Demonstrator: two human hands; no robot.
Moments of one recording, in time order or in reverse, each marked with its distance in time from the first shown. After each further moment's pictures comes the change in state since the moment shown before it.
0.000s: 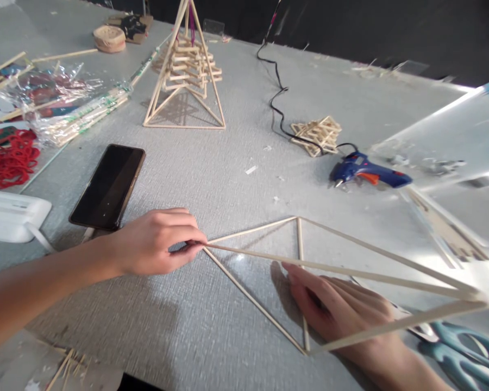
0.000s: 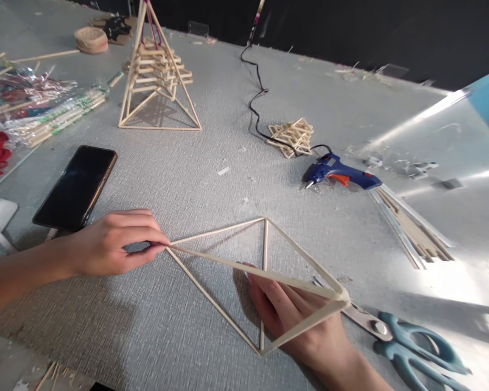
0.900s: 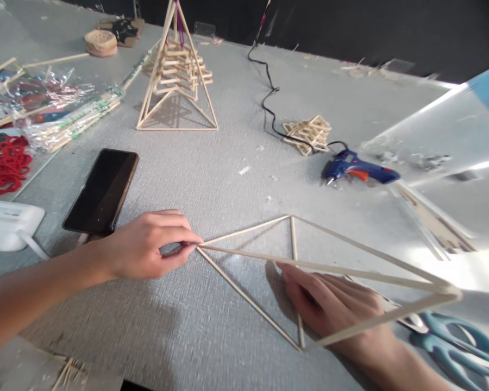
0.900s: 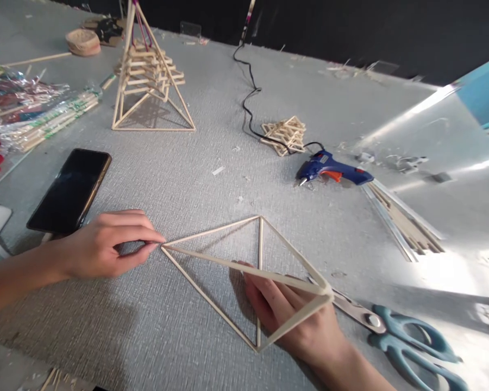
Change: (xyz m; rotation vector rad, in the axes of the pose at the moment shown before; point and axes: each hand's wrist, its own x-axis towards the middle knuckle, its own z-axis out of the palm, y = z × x) left_hand 0.001 -0.001 -0.004 -0.049 0.014 -0.038; right_hand -0.004 0.002 0.001 0.005 0.015 -0.004
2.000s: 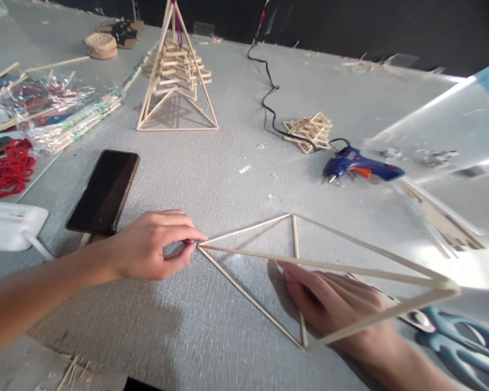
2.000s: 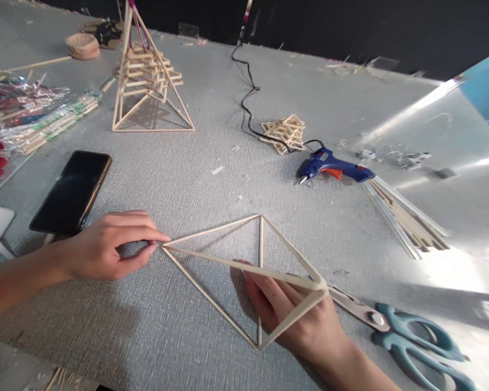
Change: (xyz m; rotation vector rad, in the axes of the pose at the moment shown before) left_hand 0.001 0.002 0.003 0.015 -0.009 -0.020; right_hand 0.011 -0.005 -0.002 0.007 0.031 -0.015
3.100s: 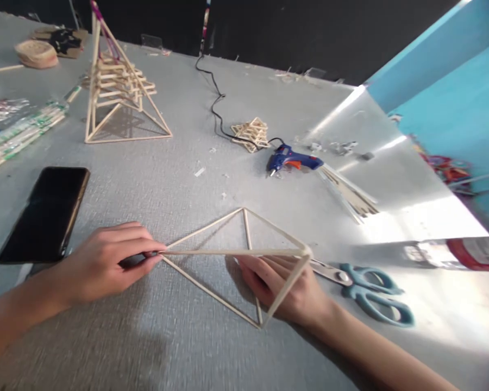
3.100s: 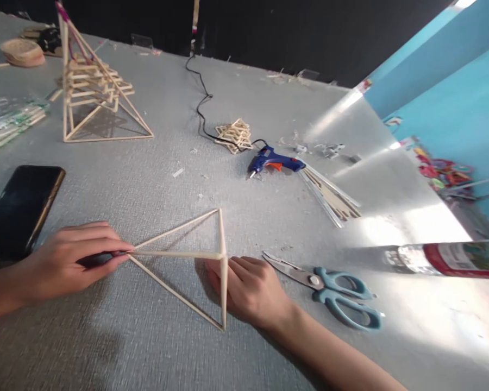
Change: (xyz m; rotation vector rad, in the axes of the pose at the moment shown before) left_hand -0.004 -0.013 0.002 0.039 -0.089 -0.005; right_hand -0.005 0.002 0.001 0.059 -0.088 0.056
